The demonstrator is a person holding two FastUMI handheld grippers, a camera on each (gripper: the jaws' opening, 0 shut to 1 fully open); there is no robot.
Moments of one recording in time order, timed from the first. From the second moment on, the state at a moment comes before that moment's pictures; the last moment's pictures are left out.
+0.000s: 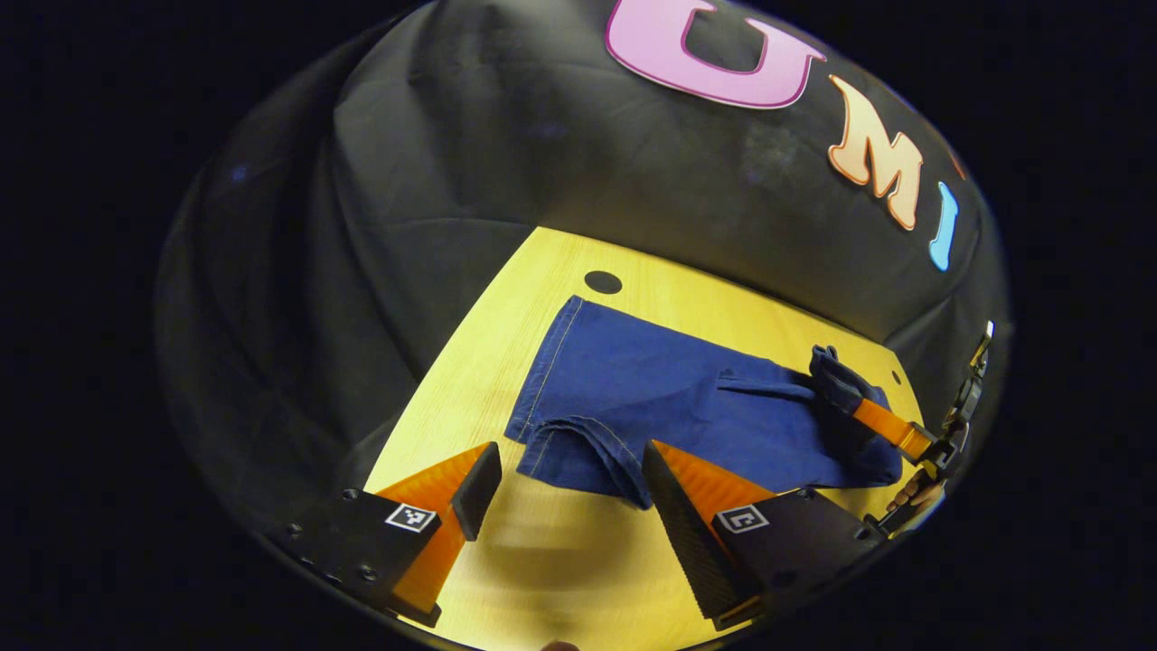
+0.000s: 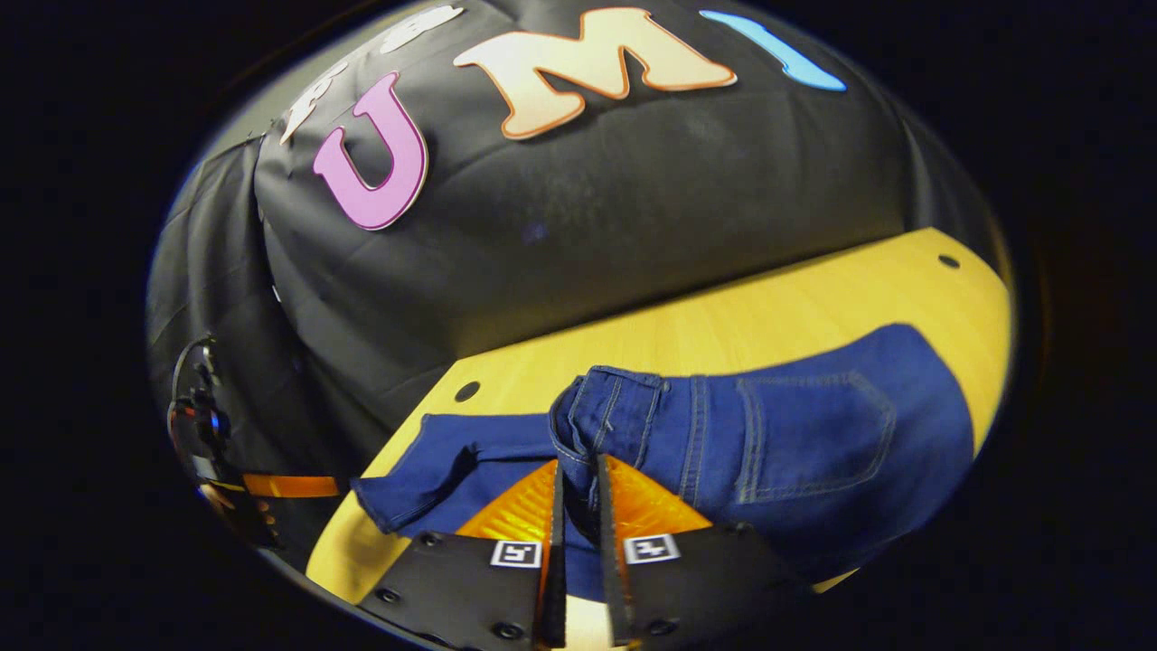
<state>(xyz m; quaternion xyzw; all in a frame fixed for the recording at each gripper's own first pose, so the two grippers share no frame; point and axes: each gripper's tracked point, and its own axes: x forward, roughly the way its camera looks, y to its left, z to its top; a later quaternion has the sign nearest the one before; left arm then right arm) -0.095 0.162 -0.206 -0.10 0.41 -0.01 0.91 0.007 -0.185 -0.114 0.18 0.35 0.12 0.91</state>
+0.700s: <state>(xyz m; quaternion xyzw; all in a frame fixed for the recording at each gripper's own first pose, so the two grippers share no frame) -0.055 0.163 -0.264 -0.04 0.44 -0.05 0.90 -0.013 -0.211 -0.128 0.11 0.37 0.13 0.91</state>
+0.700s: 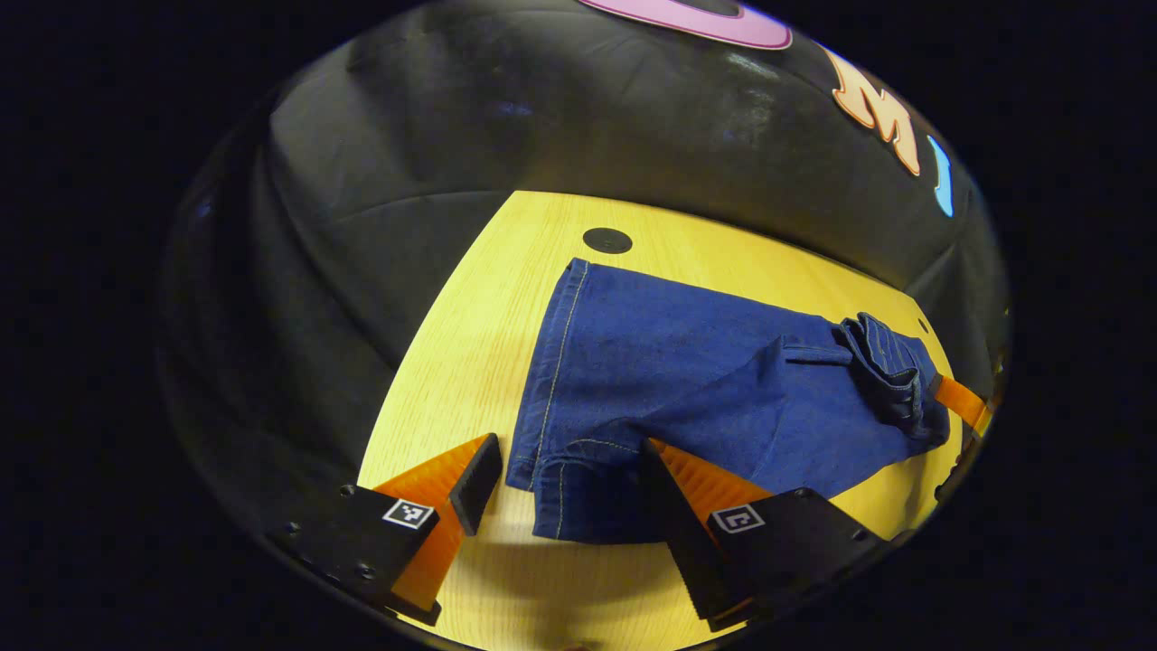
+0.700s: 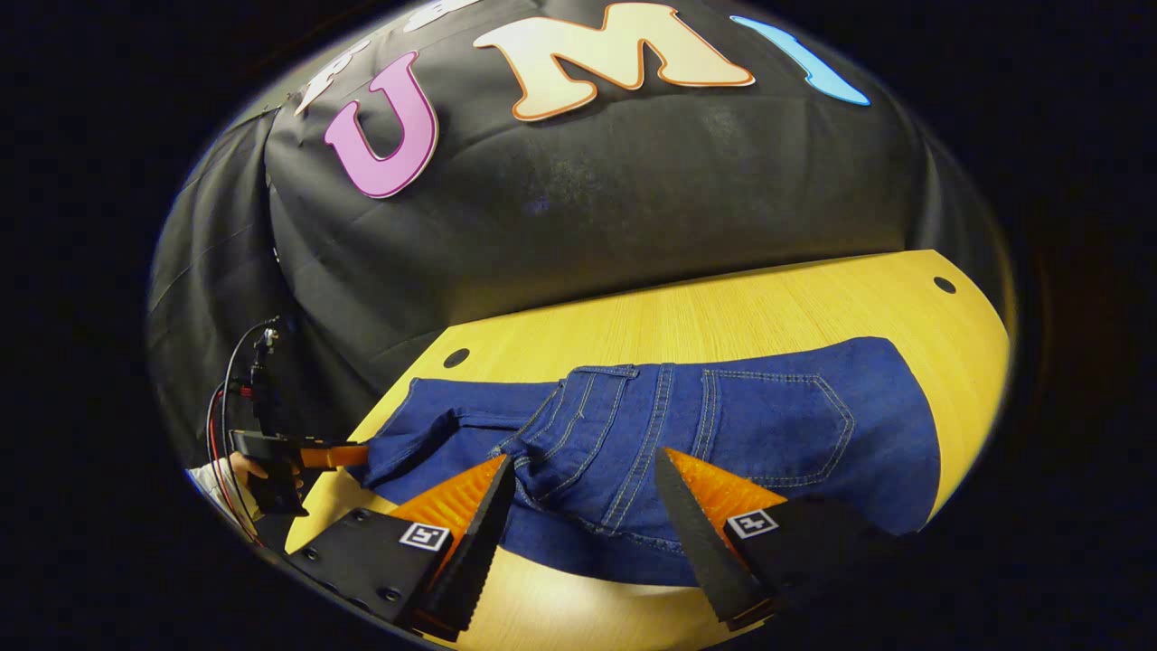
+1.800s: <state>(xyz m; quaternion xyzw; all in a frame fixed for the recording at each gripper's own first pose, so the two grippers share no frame) -0.029 0.014 -0.096 -0.10 0.34 -0.11 0.93 -0.063 -0.300 -0.026 0.08 0.31 0.16 0.93</state>
